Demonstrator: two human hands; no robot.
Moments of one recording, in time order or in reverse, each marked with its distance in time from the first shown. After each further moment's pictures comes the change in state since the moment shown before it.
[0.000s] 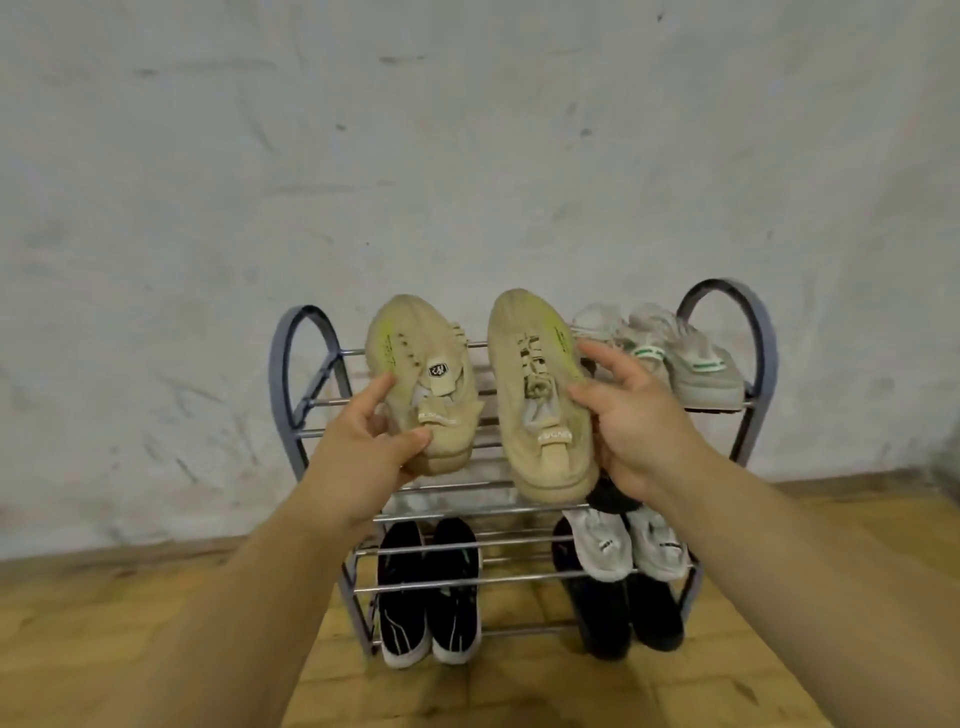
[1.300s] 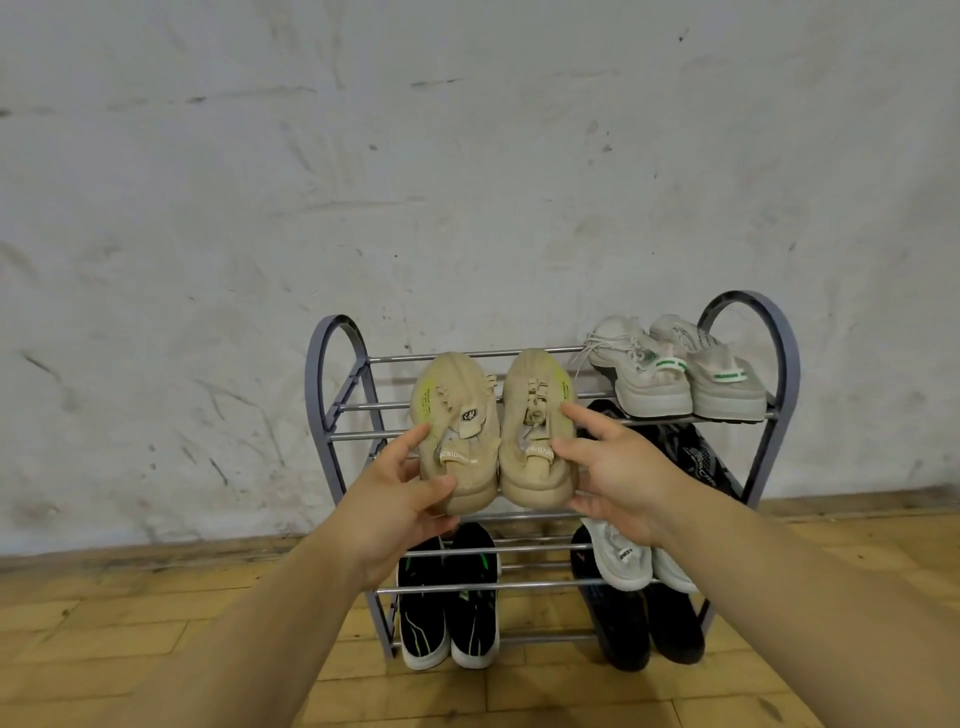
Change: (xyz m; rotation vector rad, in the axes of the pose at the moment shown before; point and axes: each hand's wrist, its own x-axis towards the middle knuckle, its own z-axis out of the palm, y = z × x) left_hand -0.018 -0.027 -0.015 -0.131 -0.137 -0.171; right_hand -0.013 0.030 0.005 -0.169 -0.145 0.284
